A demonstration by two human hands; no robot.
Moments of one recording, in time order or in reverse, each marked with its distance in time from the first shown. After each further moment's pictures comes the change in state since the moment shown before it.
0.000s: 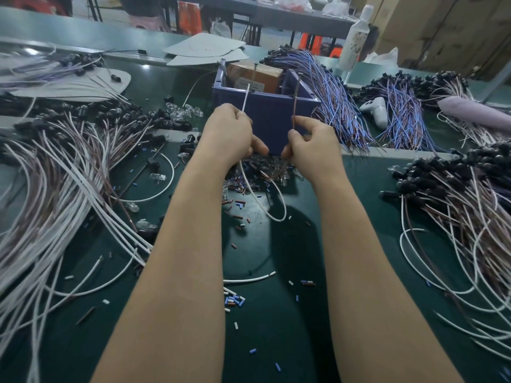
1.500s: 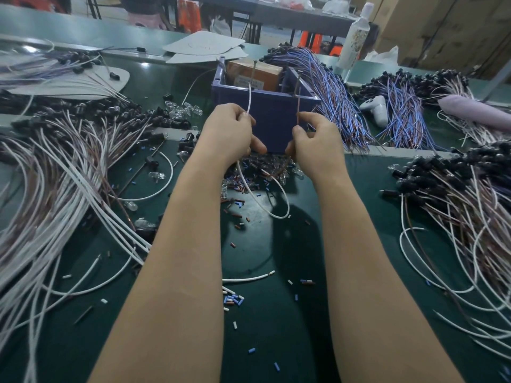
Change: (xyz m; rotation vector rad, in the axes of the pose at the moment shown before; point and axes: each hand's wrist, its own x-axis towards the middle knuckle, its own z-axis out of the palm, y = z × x) left_hand 0.006 -0.007 0.000 0.067 -0.011 0.042; right_hand 0.001 0.001 -0.002 0.014 0.057 -0.012
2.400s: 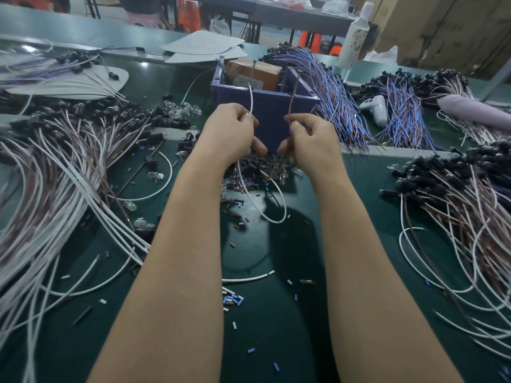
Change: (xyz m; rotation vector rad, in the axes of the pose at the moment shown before) left_hand 0.000 0.002 0.003 0.034 -0.027 0.026; right_hand -0.002 -0.003 0.000 0.096 -0.071 0.042
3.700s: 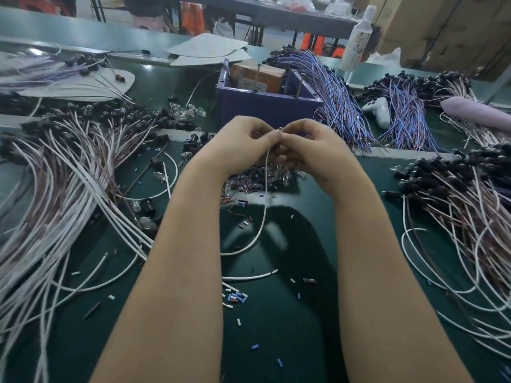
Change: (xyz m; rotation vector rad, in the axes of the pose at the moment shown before) left_hand -0.016 -0.003 -0.006 0.072 -0.212 0.122; right_hand -0.008 -0.007 -0.009 0.185 -0.263 0.106
